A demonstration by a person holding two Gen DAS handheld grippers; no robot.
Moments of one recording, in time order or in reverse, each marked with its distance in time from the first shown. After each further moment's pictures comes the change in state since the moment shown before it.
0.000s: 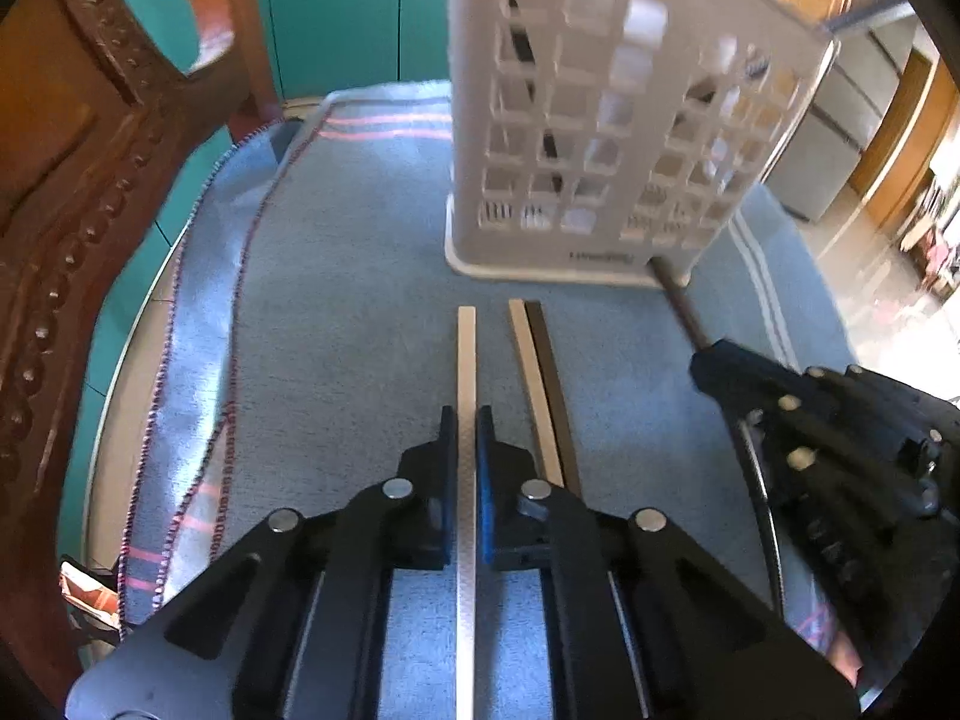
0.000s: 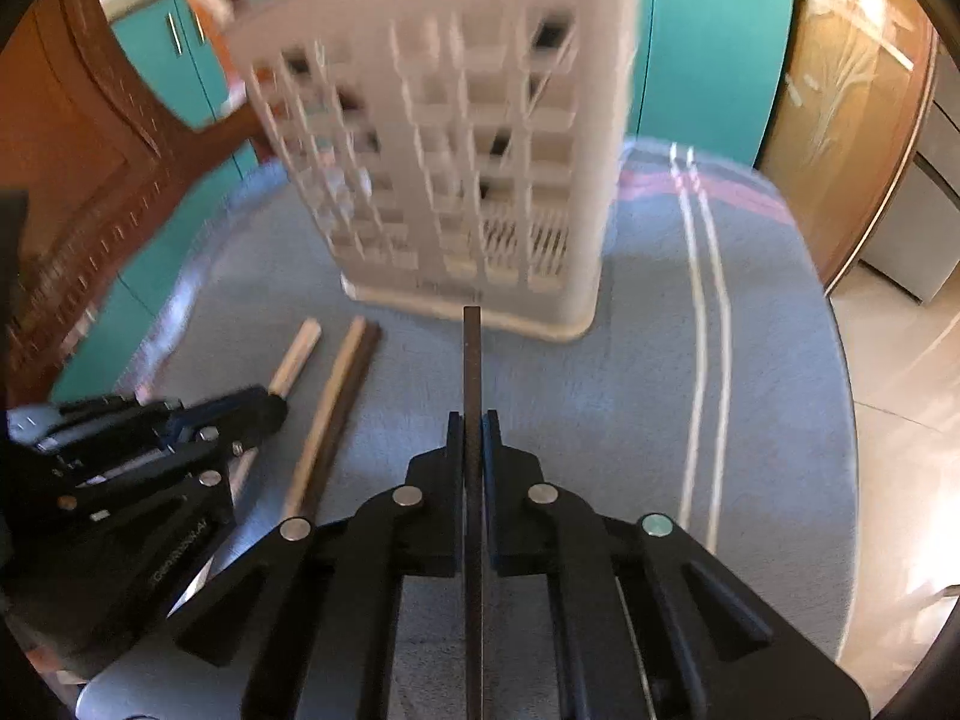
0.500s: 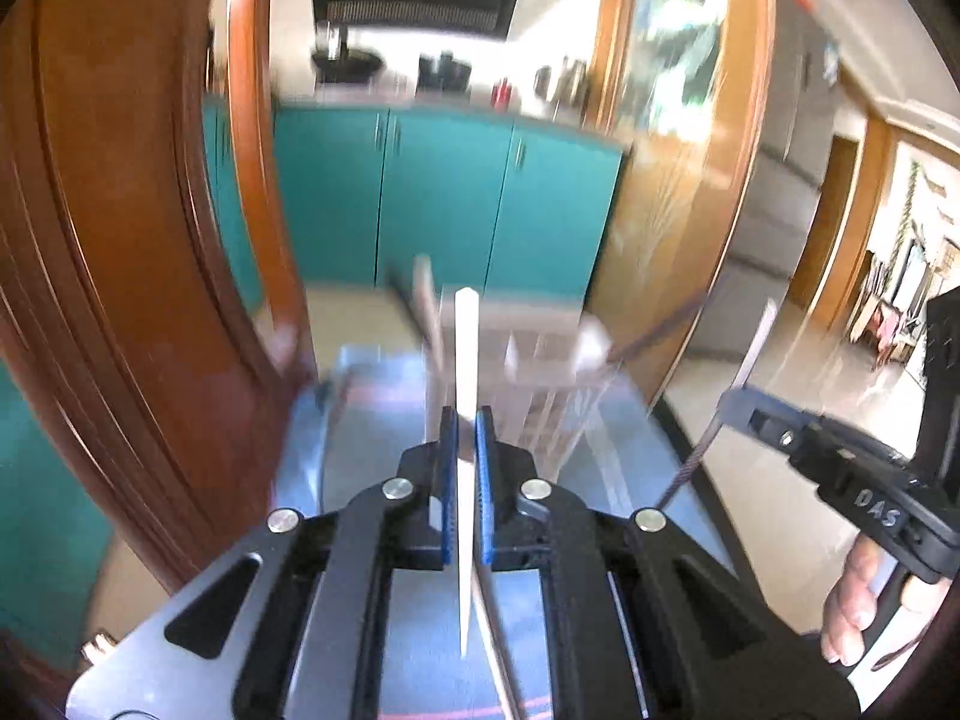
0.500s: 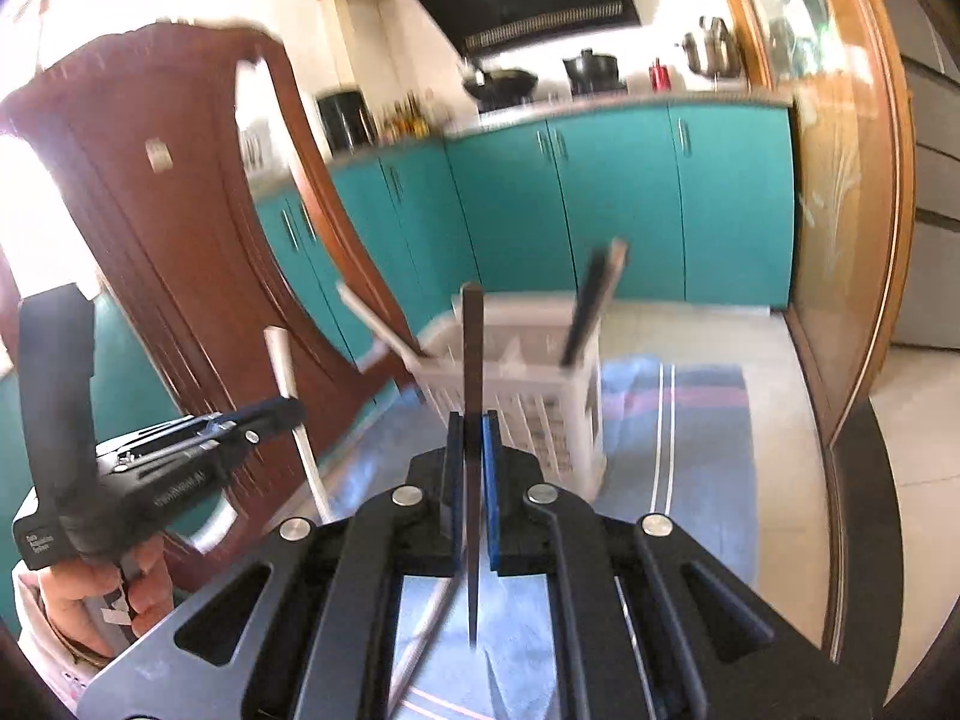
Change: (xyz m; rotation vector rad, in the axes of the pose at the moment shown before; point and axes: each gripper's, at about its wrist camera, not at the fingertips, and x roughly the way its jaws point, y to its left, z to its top) left arm -0.198 0.000 0.021 0.023 -0.494 -0.090; right arm -0.189 -0.029 0.018 0.036 -0.423 0.234
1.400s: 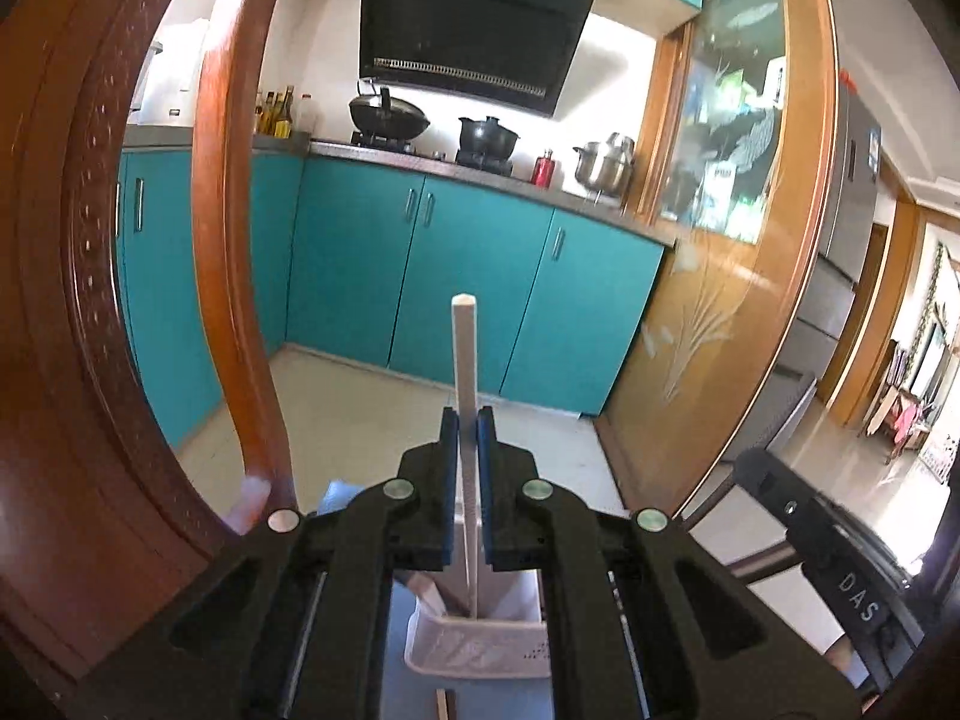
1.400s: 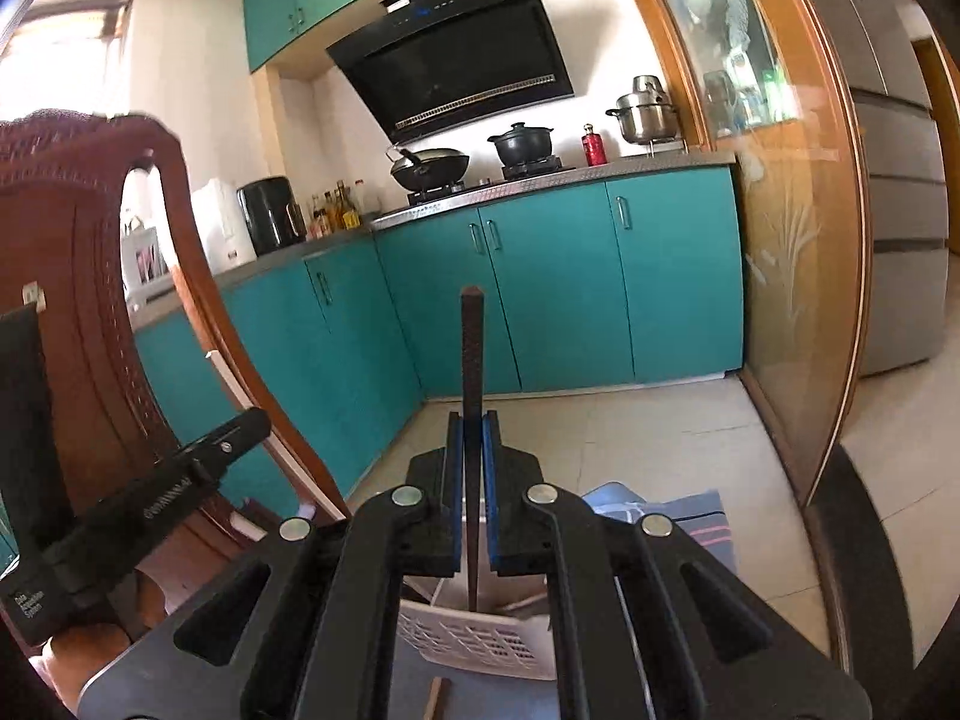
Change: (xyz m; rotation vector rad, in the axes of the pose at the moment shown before) left arm 0.108 0.009 0.069 -0.127 -0.120 0.057; right arm 0.060 -0.024 0.077 0.056 -0.184 -0.180
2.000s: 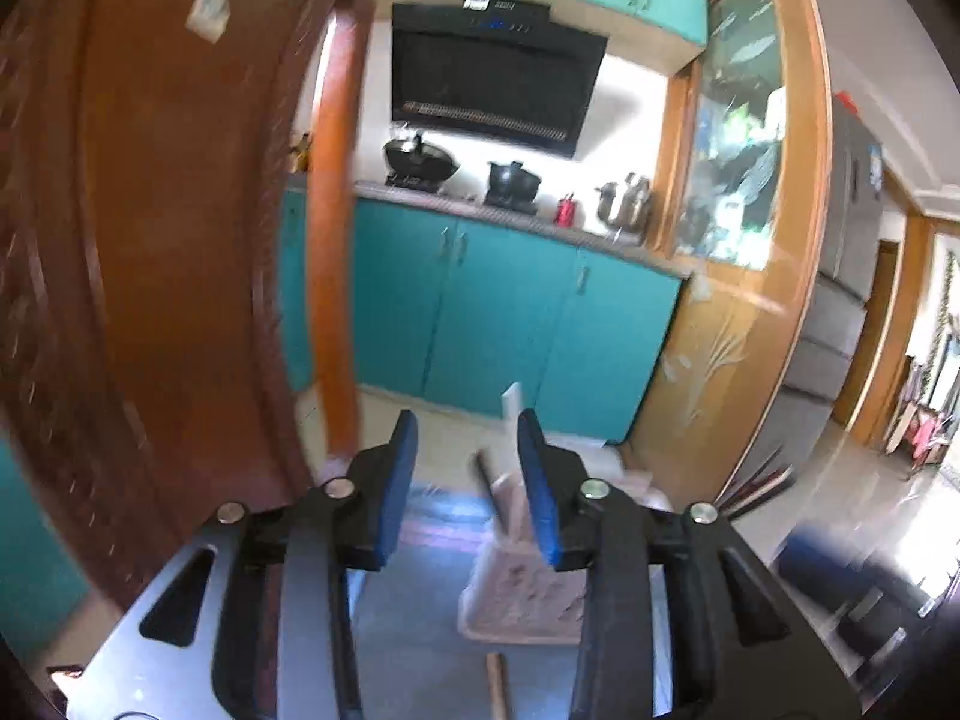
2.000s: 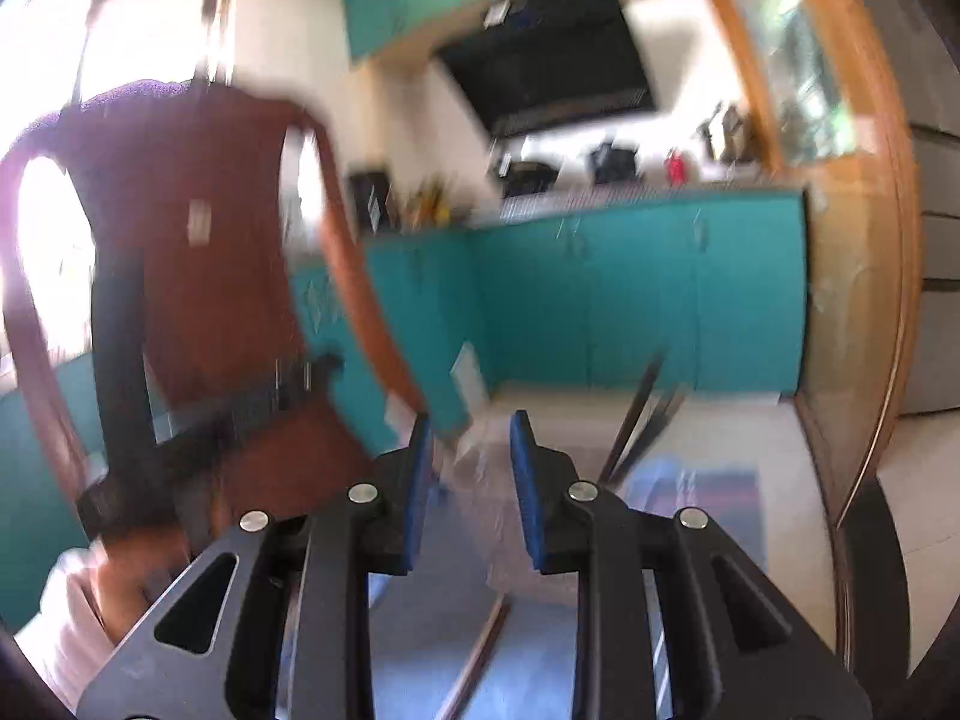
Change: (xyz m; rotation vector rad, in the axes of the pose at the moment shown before) left arm -0.079 0.030 -0.043 0.000 -0.092 0.076; right arm -0.072 0.033 -0.056 -0.129 0.066 0.204
